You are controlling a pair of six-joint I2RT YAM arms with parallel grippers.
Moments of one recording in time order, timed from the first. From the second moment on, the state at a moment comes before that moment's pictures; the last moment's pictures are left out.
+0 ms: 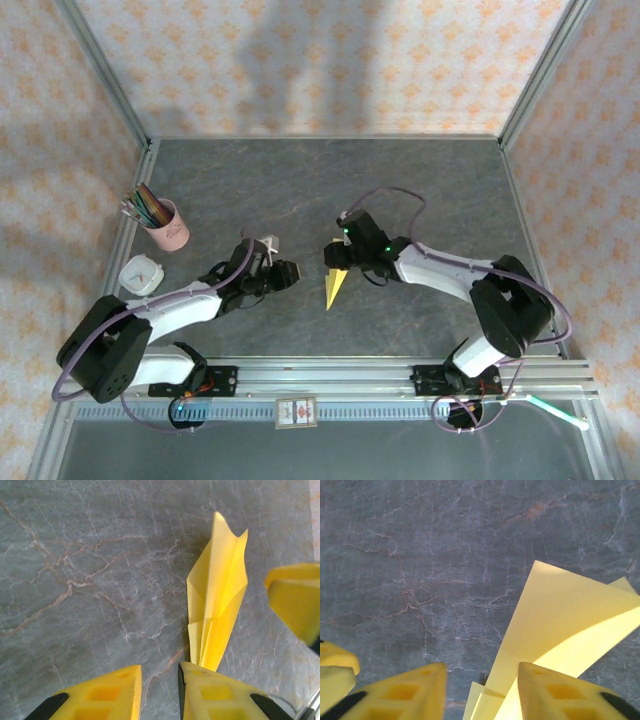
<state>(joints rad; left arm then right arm) -0.54 1.29 0.47 0.10 0.23 -0.84 0.75 1.55 0.90 -0.21 -0.04 0.54</state>
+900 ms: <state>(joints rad) -0.57 1.42 0.54 0.15 0.29 -0.83 0.82 1.56 0.71 -0.15 0.23 0.88</state>
